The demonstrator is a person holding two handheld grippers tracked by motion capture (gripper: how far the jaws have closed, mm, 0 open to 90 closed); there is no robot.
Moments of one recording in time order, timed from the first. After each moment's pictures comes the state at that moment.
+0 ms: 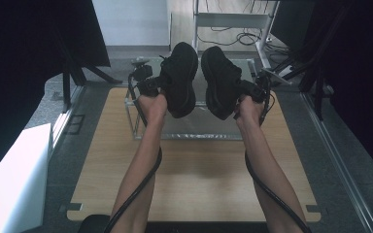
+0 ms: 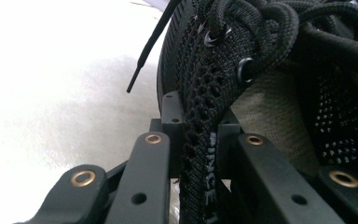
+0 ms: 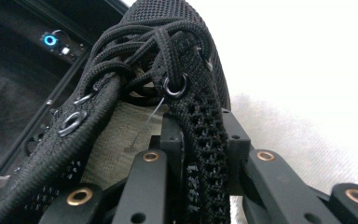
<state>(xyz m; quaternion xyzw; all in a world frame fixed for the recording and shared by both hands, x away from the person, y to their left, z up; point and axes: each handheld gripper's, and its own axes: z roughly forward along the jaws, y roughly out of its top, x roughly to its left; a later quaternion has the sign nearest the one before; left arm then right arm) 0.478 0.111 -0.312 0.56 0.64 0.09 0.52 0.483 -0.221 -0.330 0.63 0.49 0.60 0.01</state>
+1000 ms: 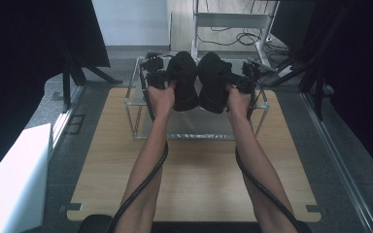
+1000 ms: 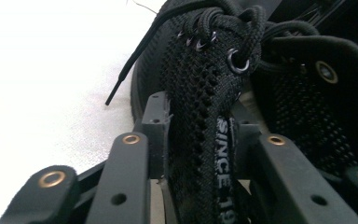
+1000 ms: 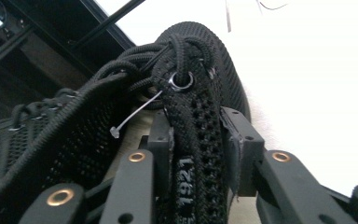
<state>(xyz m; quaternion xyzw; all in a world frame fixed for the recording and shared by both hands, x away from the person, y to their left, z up) 0.502 0.085 -0.304 0.59 0.64 0.14 0.46 0.504 -0.185 -0.316 0.64 0.54 0.53 0.13</state>
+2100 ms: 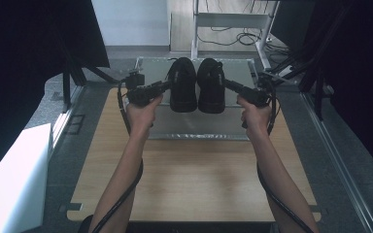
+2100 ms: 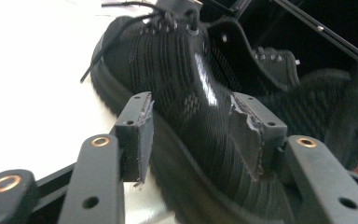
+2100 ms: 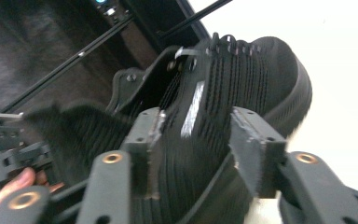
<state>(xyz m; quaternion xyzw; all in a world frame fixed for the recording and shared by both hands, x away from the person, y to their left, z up) 0.432 0.140 -0.322 0.62 0.53 0.09 0.58 0.451 -0.231 -0.322 0.50 0.59 0.63 0.05</state>
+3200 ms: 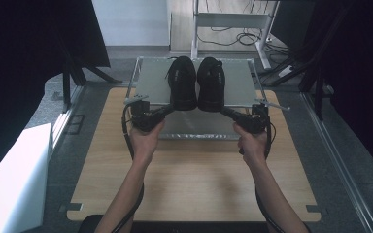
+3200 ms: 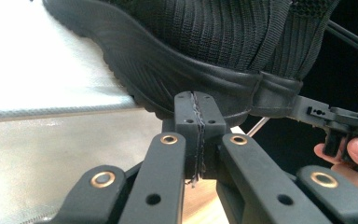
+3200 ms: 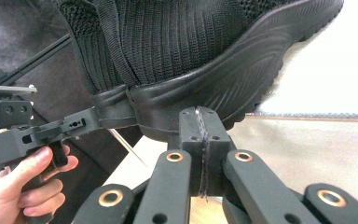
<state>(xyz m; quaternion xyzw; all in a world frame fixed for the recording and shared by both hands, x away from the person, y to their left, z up) 0.394 0.125 -0.365 0.64 0.49 0.07 0.59 0.403 -0.219 -0.369 0.48 0.62 0.62 0.04</state>
